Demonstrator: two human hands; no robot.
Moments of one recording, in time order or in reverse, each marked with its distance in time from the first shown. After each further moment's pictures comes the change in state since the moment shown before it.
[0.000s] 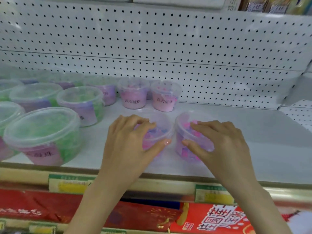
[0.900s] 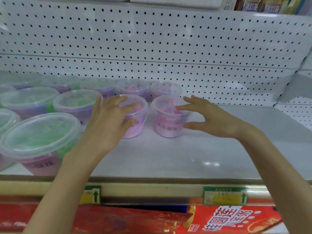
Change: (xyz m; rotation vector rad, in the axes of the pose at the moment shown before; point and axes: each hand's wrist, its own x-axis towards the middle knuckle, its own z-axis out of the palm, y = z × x) left_hand 0.055 -0.076 -0.009 0.174 -0.119 0.043; right_hand 0.086 0.028 0.017 0.236 -0.589 -0.083
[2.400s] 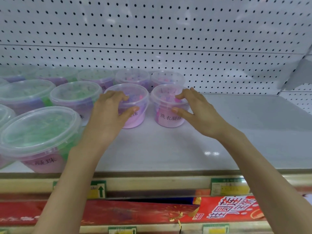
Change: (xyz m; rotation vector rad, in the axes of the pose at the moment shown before) left_hand 0.003 -0.011 0.014 -0.254 0.099 -0.129; right_hand 0.016 -0.018 0.044 0.095 0.257 0.118
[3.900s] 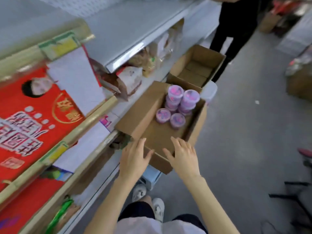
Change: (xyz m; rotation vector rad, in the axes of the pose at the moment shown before) left_hand -0.449 0.357 0.259 -0.202 -0.917 0.602; right_hand -0.643 0.162 -0.004 -0.394 0.229 1.202
